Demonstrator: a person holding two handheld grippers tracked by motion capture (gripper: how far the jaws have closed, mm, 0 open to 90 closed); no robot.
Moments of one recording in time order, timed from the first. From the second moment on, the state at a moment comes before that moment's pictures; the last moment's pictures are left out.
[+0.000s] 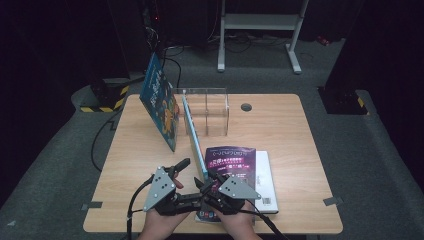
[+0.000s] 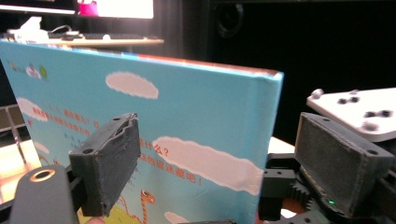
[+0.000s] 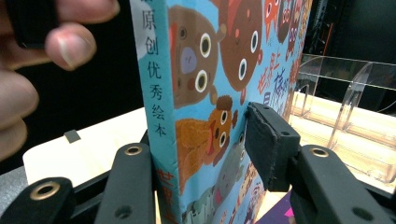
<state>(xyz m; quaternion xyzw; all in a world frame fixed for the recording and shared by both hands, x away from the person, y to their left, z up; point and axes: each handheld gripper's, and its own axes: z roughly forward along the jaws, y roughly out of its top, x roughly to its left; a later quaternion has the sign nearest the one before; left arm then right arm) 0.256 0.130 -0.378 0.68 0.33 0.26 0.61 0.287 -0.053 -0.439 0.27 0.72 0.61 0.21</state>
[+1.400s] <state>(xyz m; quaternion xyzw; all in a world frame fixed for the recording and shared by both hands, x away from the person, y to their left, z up) 0.276 0.124 -0.398 0.70 0.35 0.27 0.56 0.273 -0.061 -0.455 0.26 0.75 0.59 0.17</state>
